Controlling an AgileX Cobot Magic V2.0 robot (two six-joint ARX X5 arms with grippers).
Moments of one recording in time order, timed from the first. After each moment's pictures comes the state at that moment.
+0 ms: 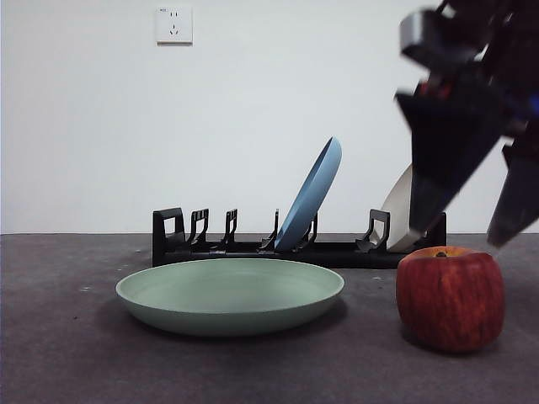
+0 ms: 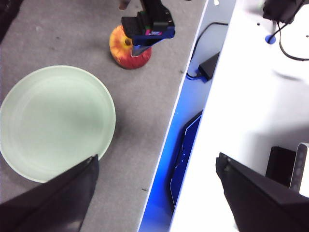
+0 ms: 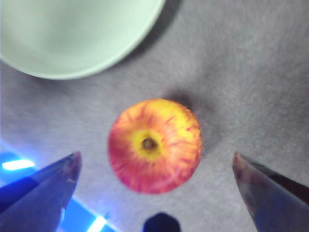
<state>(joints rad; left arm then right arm) -1.10 1.20 1.43 -1.20 0.01 0.12 0.51 1.31 0.87 -0.75 -0.15 -0.07</state>
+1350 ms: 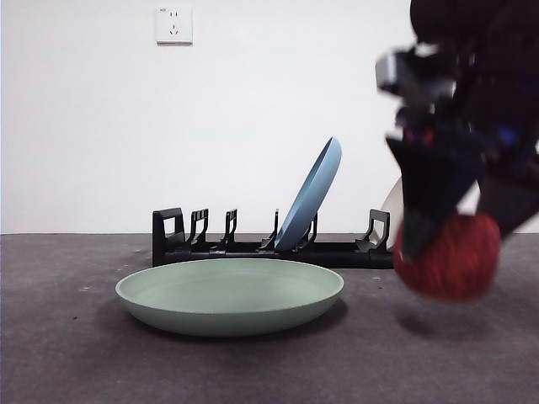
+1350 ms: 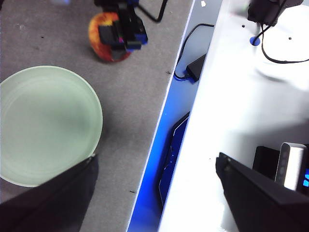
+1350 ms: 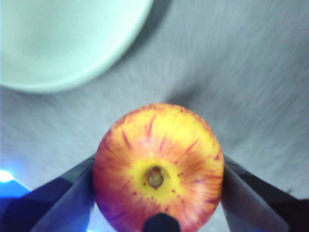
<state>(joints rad) -1.10 1.20 1.43 -1.20 0.06 0.11 0.54 1.37 0.89 -0.70 -0.12 -0.01</state>
